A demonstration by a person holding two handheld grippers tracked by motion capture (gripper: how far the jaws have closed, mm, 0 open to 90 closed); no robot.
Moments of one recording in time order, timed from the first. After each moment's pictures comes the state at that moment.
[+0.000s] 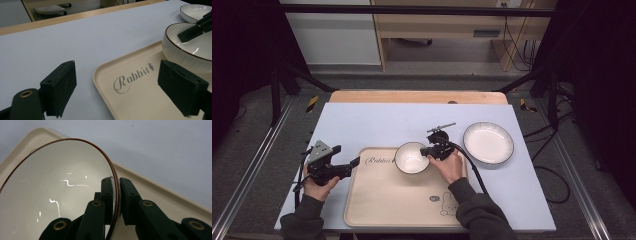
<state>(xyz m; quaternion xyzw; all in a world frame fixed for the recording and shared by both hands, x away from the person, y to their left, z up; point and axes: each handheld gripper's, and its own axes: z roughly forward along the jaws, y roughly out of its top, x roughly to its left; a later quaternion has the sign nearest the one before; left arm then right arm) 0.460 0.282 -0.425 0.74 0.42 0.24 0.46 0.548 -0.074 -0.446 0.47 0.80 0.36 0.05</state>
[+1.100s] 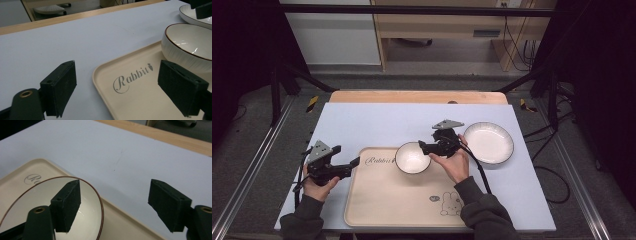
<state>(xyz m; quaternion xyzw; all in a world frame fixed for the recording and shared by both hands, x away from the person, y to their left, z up) 0.460 0.283 -0.425 0.74 0.42 0.24 0.46 0.532 -0.086 -0.413 0.42 0.78 0.43 0.19</state>
